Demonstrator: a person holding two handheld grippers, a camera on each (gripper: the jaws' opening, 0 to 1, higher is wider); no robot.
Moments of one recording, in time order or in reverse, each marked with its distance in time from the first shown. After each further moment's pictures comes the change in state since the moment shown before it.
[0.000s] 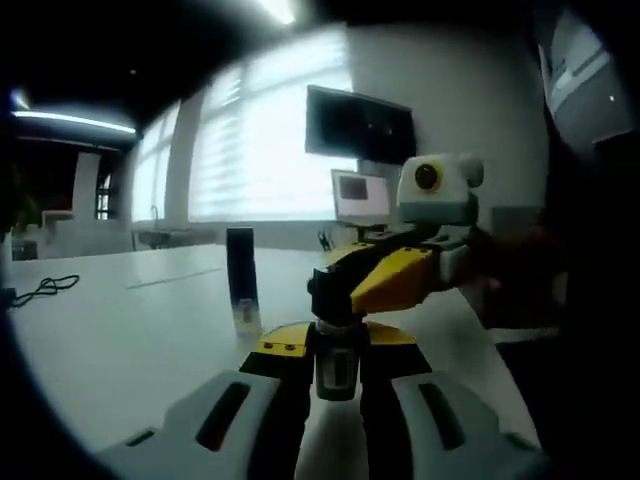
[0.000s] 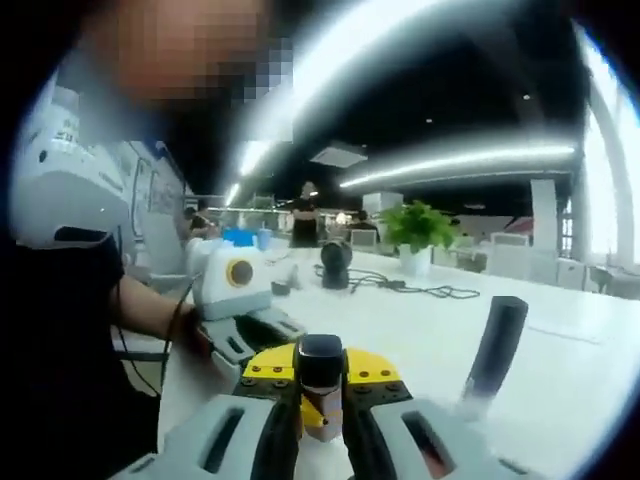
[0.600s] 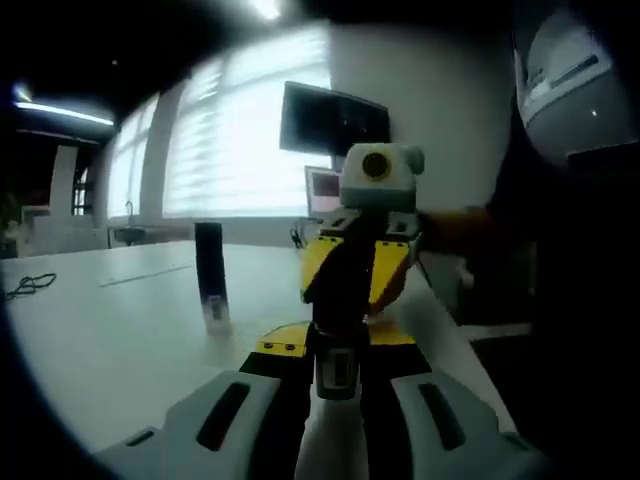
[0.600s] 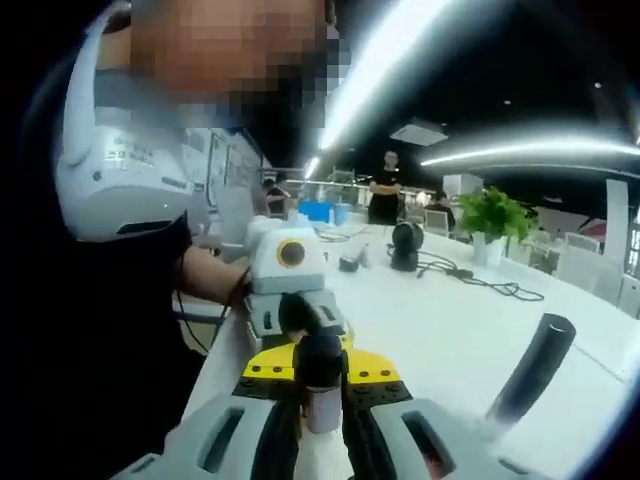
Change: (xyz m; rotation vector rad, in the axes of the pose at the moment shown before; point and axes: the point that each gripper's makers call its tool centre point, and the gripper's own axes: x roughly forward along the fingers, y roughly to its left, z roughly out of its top) left arm 0.001 -0.013 -0.006 -0.015 0.013 -0.118; right arm -0.009 0.021 -0.005 -0.060 0.085 0.344
